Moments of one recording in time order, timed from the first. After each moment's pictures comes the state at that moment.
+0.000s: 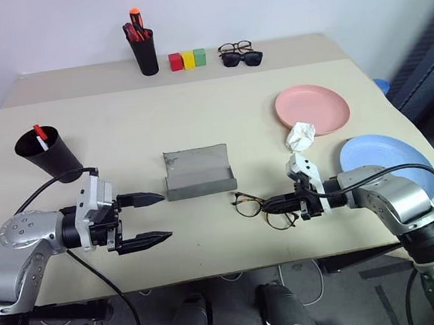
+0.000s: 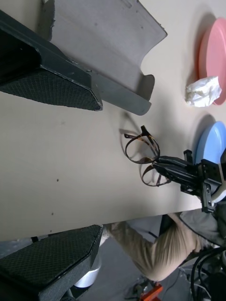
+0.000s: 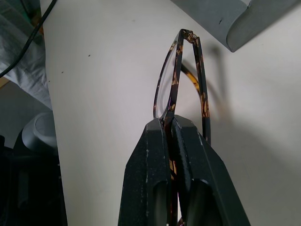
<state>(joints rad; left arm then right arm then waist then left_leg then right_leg) -0.09 0.85 0.18 -0.28 -0.63 0.38 -1.31 -0.41 -0.73 0.19 -0.08 0.44 0.74 1.14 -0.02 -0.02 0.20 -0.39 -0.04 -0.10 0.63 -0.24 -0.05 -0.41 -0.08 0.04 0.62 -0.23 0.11</state>
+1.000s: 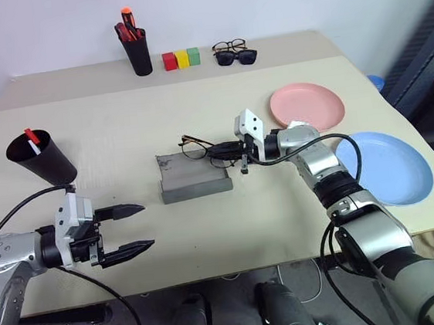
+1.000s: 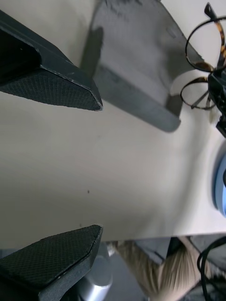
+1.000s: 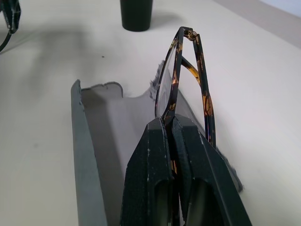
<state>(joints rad) 0.09 0.87 0.31 -0.27 -0.61 0.30 -1.28 -0.92 -0.28 0.21 0.75 0.17 -0.08 1.16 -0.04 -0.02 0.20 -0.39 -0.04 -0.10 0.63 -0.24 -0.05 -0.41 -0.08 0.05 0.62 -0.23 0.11</state>
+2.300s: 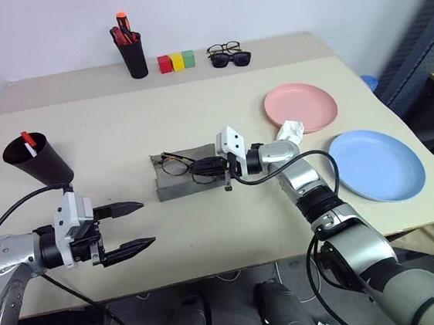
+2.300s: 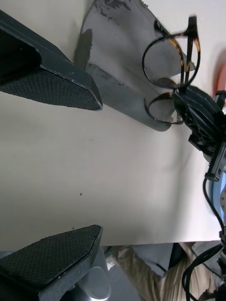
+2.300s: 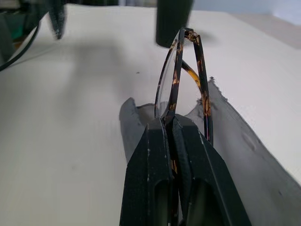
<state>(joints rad) 0.11 0.87 0.32 -0.32 -0.62 0.31 -1.23 -0.85 -0.16 0.22 0.68 0.14 -0.09 1.13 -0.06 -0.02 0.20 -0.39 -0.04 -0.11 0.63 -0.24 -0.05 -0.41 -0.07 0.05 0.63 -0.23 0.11</state>
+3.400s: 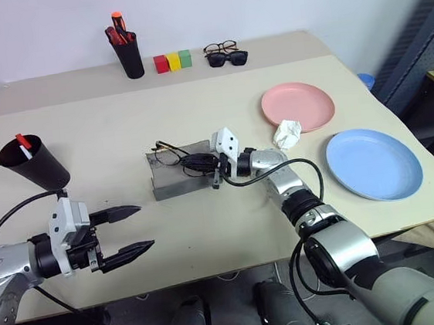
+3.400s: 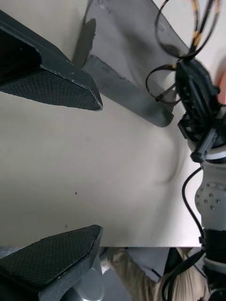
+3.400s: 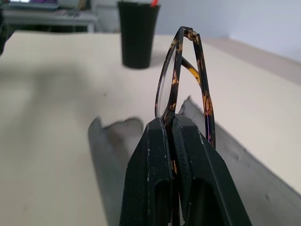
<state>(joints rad) 0.20 0.86 0.37 -0.40 -0.65 0.34 -1.17 -0.90 -0.07 0.14 0.96 0.08 -0.36 1.08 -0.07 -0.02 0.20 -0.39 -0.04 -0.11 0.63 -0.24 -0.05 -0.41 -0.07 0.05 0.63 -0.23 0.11</state>
